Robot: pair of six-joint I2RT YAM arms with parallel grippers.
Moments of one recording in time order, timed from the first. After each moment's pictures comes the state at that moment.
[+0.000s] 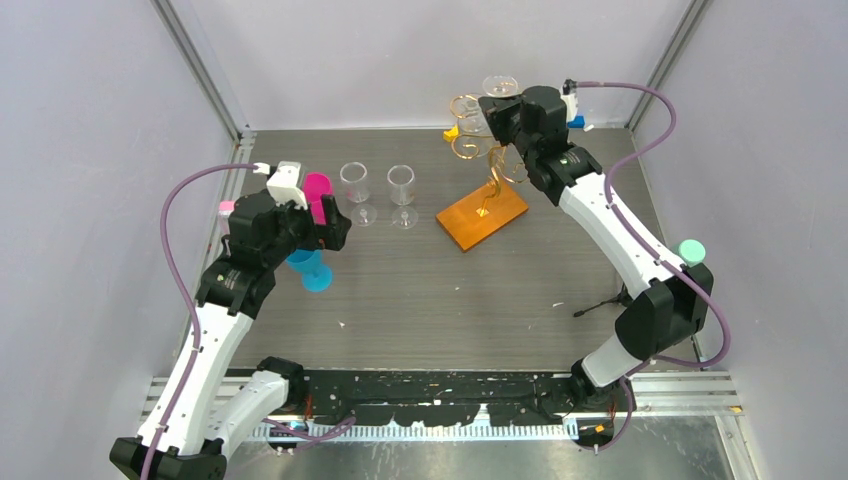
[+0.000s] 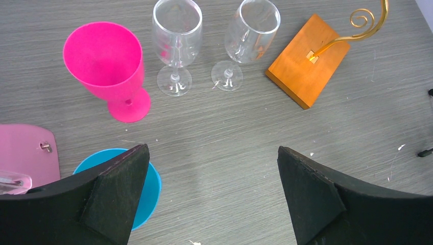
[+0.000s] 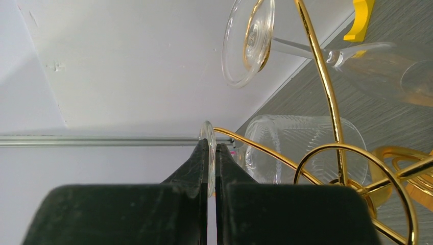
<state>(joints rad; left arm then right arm) -0.26 0.83 0.98 -0.52 0.10 -0.18 0.43 1.57 1.57 -0.19 0.26 1.29</state>
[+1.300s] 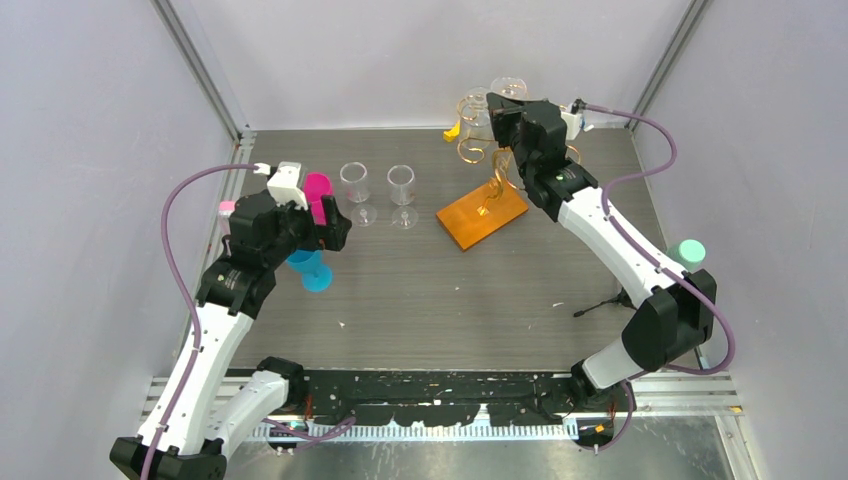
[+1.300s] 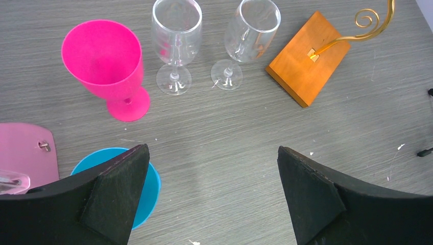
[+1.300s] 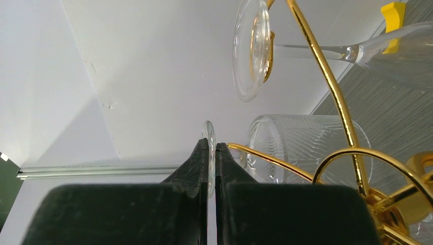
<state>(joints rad) -0.26 0.83 0.98 -0.52 0.10 -0.18 0.45 1.51 1.42 0.01 0.40 1.46</state>
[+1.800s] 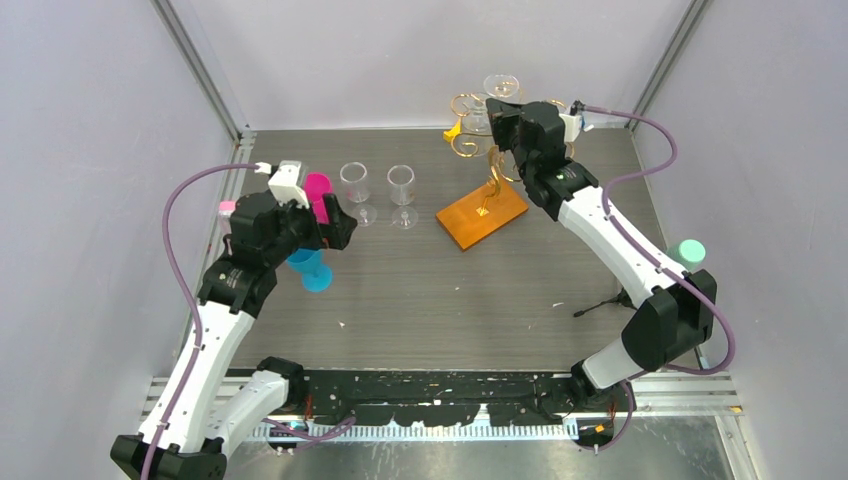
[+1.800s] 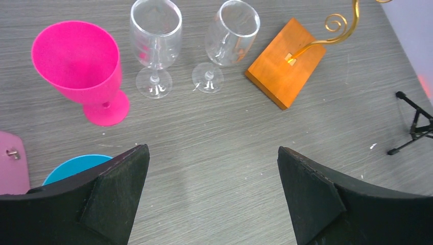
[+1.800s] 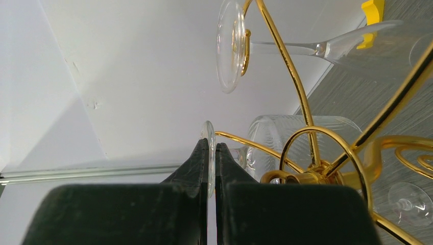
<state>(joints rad) -0.26 0.84 0.97 -0.50 0.15 -0.22 0.45 1.51 1.42 -0.05 0.40 1.46</state>
